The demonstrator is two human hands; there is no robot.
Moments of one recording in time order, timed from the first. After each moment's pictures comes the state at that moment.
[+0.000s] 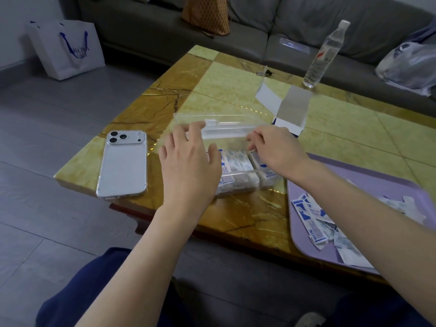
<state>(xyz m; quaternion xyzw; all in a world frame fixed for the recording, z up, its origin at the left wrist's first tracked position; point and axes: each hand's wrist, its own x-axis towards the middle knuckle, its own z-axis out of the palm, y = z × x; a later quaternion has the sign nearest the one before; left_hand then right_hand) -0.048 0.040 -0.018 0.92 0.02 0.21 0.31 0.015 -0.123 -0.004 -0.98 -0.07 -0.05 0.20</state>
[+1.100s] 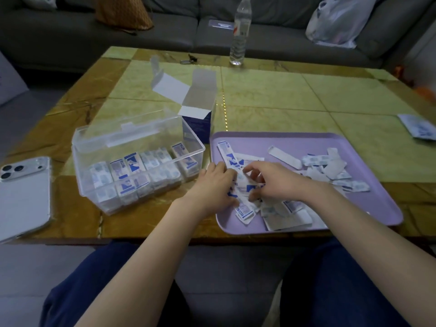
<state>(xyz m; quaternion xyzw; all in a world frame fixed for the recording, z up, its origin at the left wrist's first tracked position) -0.038 -0.122 -0.059 0.92 -0.35 -0.12 0.11 -0.071 -0.286 -0.043 -0.96 0.02 0.16 0.23</state>
